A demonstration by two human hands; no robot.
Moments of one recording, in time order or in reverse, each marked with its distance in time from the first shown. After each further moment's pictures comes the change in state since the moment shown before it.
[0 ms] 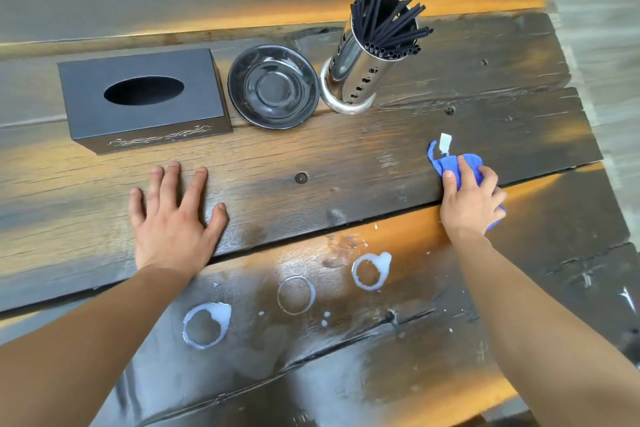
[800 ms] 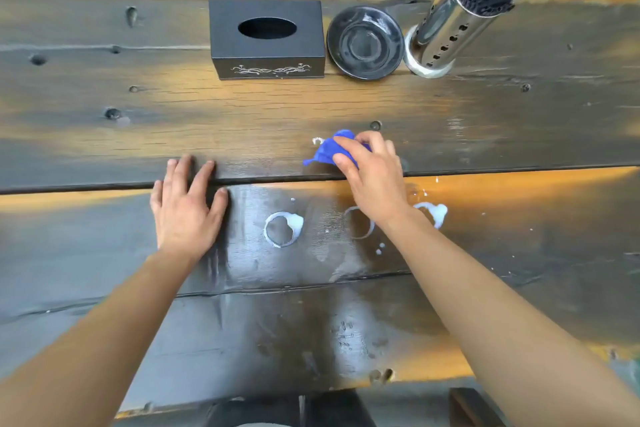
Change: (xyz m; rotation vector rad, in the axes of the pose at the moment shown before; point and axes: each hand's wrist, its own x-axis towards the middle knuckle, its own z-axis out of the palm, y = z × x) left_hand -0.124 -0.114 -0.022 -0.147 0.012 -0.213; right_hand -0.224 -0.153 -0.016 0.285 -0.294 -0.889
